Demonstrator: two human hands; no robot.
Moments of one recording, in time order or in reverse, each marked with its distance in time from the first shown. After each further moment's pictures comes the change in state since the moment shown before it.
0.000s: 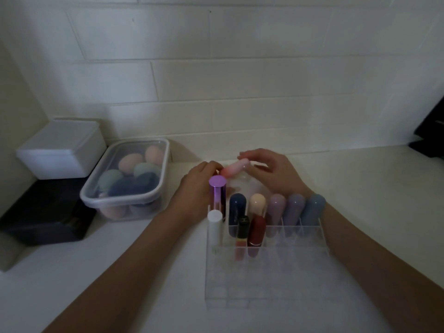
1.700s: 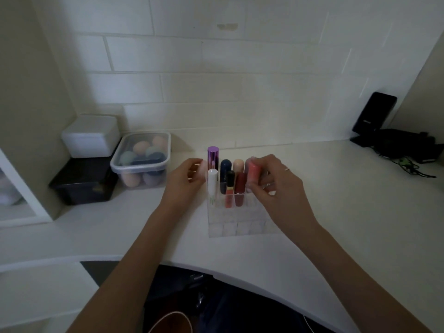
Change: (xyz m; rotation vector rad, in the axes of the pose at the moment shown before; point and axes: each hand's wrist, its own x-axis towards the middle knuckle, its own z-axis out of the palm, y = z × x) left_hand -0.081 0.033 -0.020 -0.433 0.180 -0.184; right_hand -0.164 -0.083 0.013 -0.466 0.304 -0.211
